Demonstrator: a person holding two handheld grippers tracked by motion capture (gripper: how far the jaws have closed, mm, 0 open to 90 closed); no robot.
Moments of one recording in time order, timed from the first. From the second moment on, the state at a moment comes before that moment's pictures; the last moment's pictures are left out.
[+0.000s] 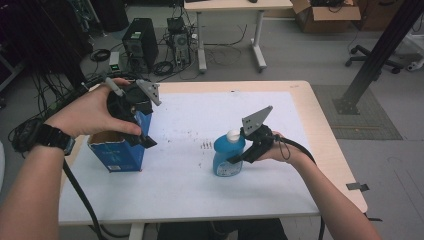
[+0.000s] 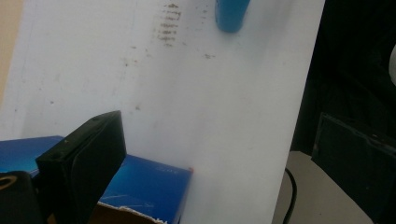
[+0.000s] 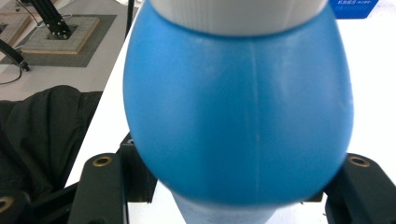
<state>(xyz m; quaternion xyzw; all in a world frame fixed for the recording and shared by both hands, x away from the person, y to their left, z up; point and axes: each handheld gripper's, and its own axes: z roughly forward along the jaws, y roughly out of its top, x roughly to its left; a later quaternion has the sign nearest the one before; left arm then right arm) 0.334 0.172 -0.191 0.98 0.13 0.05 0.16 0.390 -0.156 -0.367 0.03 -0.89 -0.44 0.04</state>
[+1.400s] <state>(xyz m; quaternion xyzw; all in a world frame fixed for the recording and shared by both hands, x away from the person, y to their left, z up) 0.330 0.134 -0.163 0.97 0.11 0.07 0.19 0.378 -0.112 -0.284 0.04 -0.89 -0.45 0.02</state>
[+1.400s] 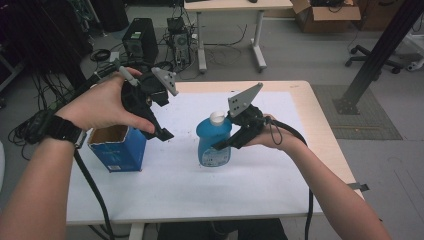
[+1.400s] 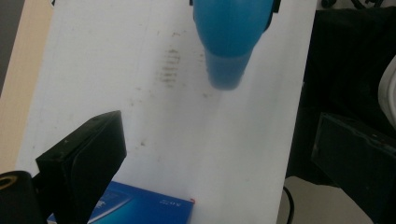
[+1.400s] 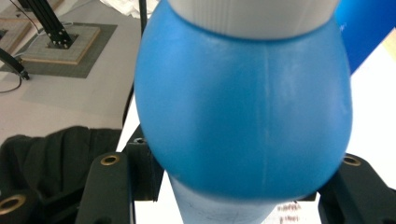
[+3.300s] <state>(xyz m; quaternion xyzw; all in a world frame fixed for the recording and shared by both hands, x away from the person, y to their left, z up) 0.335 0.087 -0.187 0.97 0.09 0.05 0.20 0.366 -0.069 -0.262 0.07 -0.89 -0.44 0.03</state>
